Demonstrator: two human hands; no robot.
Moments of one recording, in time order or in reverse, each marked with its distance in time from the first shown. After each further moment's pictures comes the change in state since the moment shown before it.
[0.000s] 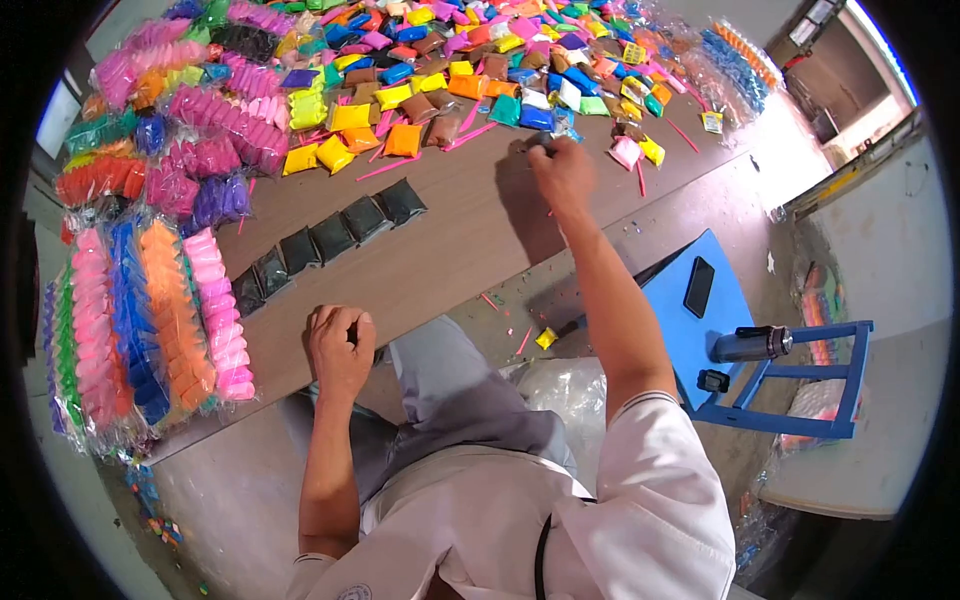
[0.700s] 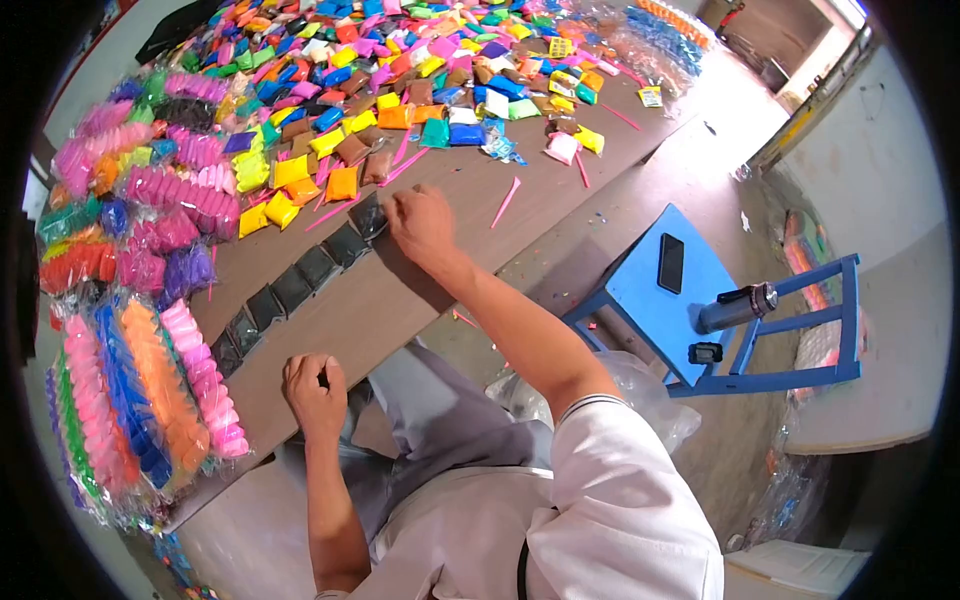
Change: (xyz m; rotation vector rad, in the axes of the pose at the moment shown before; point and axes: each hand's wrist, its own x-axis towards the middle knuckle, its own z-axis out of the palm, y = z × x) left_hand -0.005 -0.007 0.008 0.039 0.052 0.053; right_hand -0.062 -0.078 0.052 0.154 -0.034 -0.202
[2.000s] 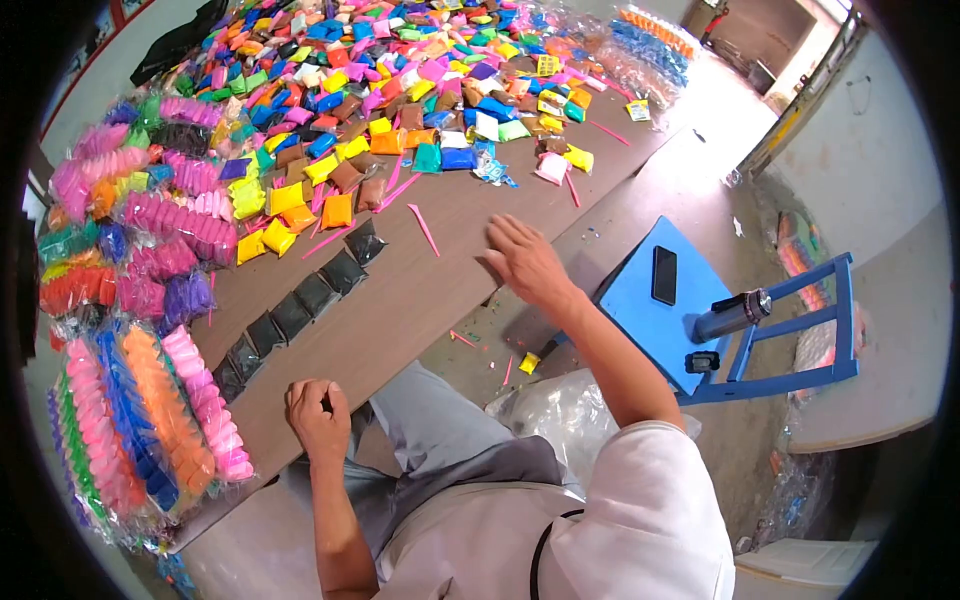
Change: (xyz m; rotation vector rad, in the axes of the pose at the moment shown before) left_hand -0.001 -0.001 0.002 0.017 0.038 0.024; right_hand -0.043 0.103 -0.123 -0.364 -0.261 -0.303
